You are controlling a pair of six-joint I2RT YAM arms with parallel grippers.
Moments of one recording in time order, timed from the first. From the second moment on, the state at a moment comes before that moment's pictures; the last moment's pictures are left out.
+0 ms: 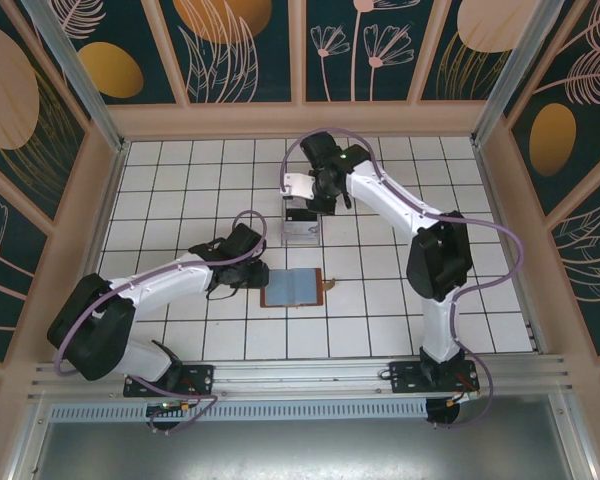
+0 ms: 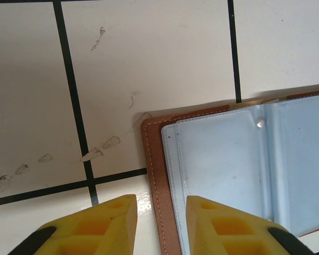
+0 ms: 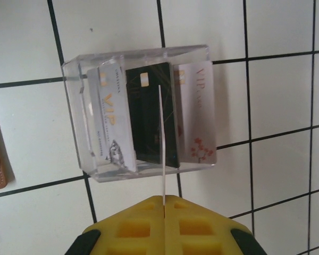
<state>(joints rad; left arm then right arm) -0.68 1.43 0.77 -0.47 0.03 -0.62 0.63 2.00 1.87 -1.00 -0.04 -0.93</state>
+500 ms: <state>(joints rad) -0.68 1.42 0.75 -0.47 0.03 -0.63 0.62 2.16 2.09 -1.08 -0.03 -0.97</state>
